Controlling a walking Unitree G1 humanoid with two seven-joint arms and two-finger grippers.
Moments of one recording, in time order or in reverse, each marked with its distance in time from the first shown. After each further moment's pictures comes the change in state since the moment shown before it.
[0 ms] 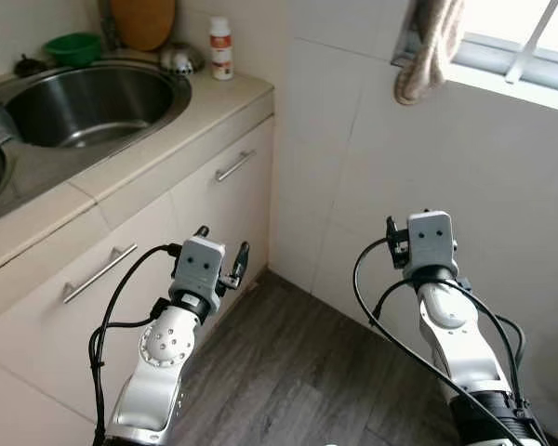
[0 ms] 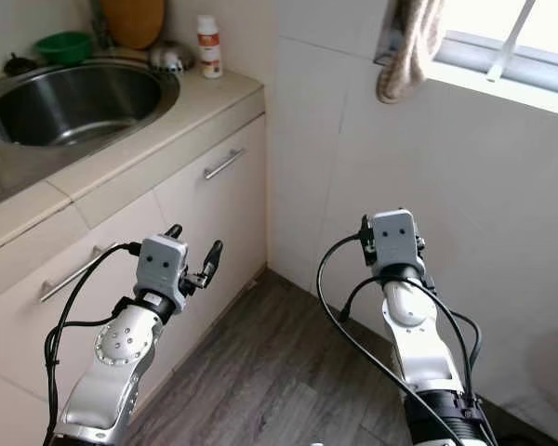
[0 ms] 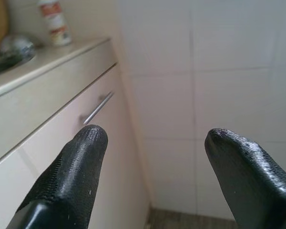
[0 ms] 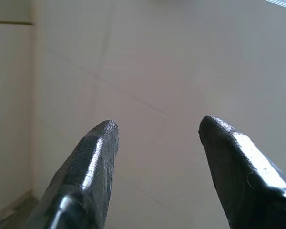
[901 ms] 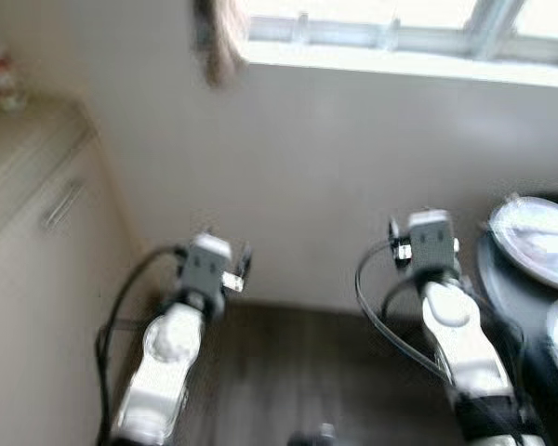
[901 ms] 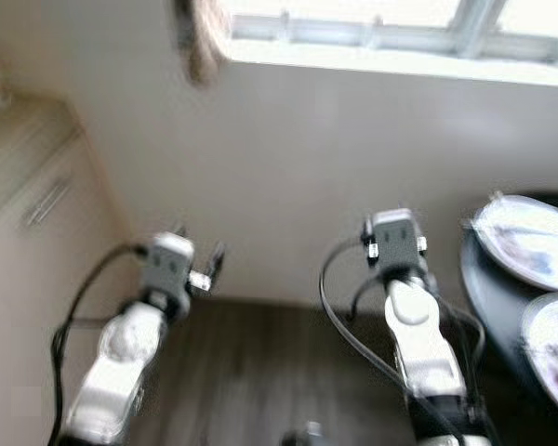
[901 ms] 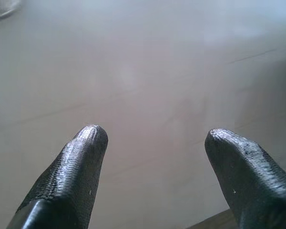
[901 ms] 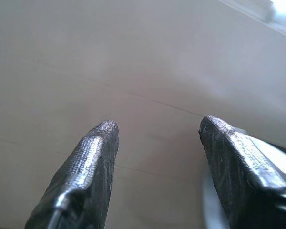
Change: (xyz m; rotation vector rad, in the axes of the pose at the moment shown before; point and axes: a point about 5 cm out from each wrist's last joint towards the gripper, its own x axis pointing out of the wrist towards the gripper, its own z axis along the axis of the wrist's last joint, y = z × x) left arm 0.001 -0.003 -0.006 0.040 0.018 -0.014; right arm -0.002 0.003 -0.004 -0.039 0.000 0.019
